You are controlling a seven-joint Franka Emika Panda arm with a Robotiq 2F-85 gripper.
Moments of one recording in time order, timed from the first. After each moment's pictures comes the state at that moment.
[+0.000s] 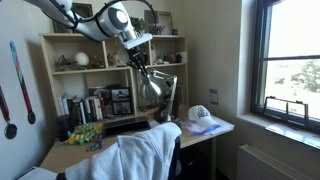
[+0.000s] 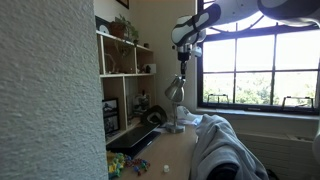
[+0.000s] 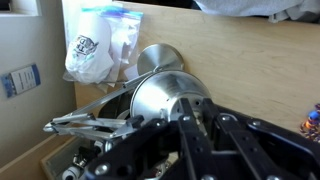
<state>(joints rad) 0.04 0.12 0.03 -1.58 -0.23 2.04 -0.84</state>
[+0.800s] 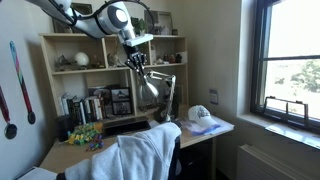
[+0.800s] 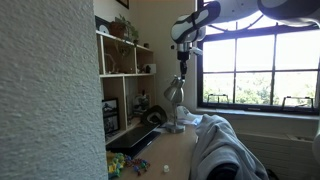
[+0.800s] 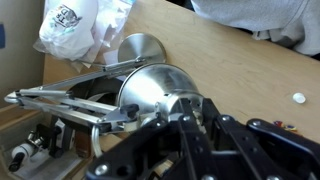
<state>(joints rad) 0.04 0.12 0.04 -1.55 -0.17 1.97 -1.10</state>
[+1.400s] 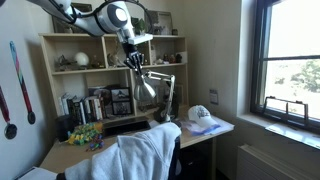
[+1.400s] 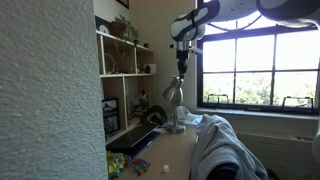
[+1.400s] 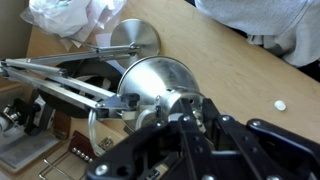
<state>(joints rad) 0.04 0.13 0.05 -1.52 -0.13 1.94 -1.27</state>
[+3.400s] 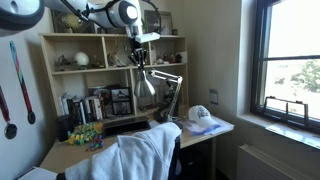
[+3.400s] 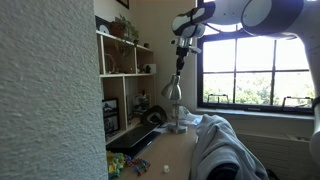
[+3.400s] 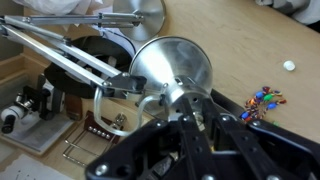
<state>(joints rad) -0.01 0.27 0.04 -1.27 0.06 1.84 -1.28</state>
